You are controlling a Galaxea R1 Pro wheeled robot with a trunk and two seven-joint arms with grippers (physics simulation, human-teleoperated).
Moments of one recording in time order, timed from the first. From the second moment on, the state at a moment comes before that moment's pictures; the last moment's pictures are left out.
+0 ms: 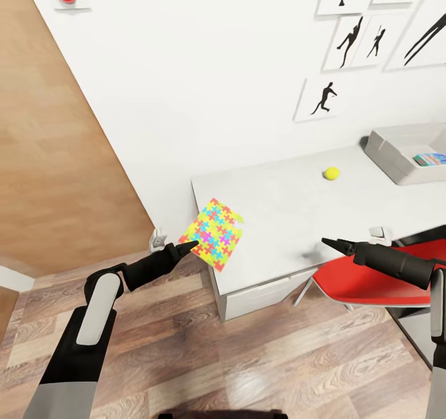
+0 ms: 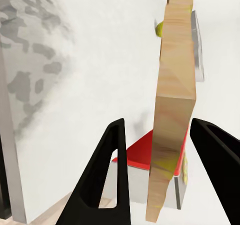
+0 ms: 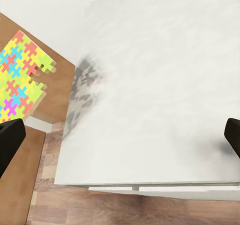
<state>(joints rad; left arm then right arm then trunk) -0.53 -0.03 0.06 -1.47 0.93 0.94 -0.18 -0.58 -0.20 -0.52 -1.61 0.09 1.02 1.20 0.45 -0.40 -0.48</state>
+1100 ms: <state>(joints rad) -0.53 -0.03 0.06 -1.47 0.93 0.94 -0.18 -0.57 -0.20 -0.52 -1.61 0.09 1.01 1.20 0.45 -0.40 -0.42</state>
